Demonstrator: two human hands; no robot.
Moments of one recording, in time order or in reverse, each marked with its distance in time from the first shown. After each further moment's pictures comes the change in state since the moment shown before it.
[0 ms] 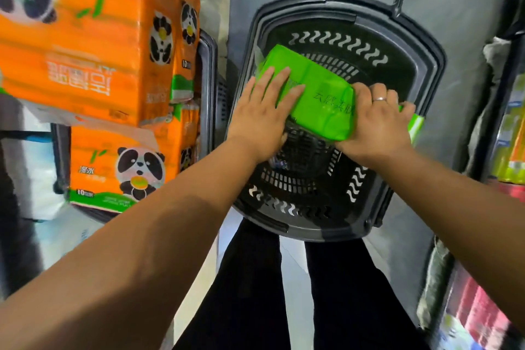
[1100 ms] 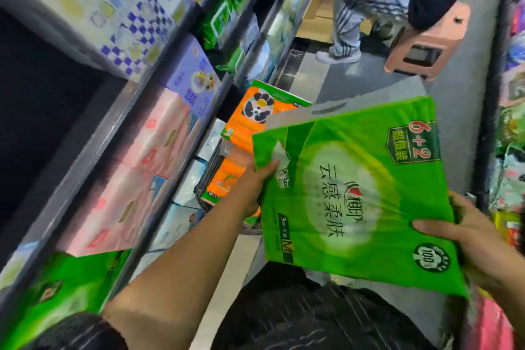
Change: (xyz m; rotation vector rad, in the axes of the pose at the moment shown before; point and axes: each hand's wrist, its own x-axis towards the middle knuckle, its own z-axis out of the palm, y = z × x) left_hand -0.291 -0.009 -0.258 -2.013 0.299 -0.702; right_hand -0.262 -0.041 -0.321 1.378 -0.321 0.097
